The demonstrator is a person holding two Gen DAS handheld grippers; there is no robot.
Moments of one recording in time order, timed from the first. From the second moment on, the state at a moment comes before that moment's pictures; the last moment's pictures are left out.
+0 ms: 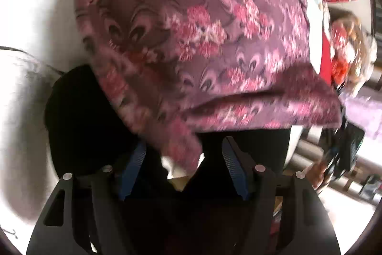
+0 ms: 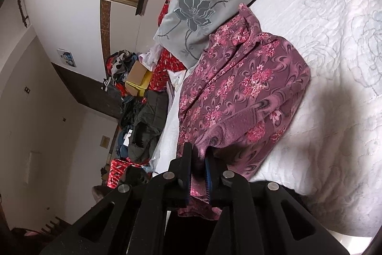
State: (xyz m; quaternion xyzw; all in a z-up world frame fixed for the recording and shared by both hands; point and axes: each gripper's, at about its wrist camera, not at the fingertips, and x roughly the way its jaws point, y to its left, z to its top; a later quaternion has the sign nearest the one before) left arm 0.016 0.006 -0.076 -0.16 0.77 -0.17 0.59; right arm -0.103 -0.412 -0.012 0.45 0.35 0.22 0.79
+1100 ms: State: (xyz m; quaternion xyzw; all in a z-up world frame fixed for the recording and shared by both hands) left arm 0.070 0.006 -0.036 -0.19 0.71 -0.24 0.63; right arm -0.002 -0.403 0.011 0.41 0.34 0.22 0.82
